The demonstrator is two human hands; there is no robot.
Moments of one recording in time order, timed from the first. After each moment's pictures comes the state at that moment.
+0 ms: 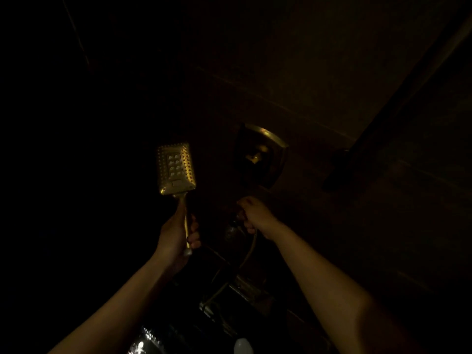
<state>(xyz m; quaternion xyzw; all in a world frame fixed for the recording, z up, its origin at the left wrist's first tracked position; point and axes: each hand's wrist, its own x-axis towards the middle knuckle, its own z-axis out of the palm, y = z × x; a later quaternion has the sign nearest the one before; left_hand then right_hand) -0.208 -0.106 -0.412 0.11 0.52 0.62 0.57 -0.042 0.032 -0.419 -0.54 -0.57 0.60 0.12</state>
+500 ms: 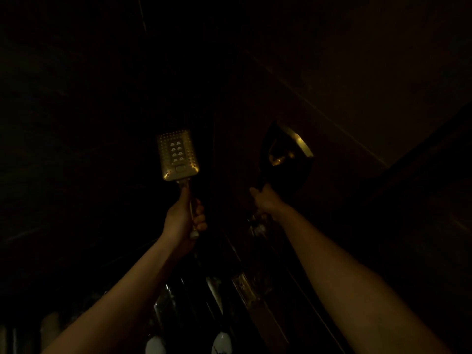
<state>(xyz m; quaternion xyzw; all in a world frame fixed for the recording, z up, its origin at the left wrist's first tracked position) -0.146 -0.088 -0.406 -0.01 0.49 0.74 0.47 -0.049 0.130 -0.450 -0.50 -0.67 0.55 0.01</state>
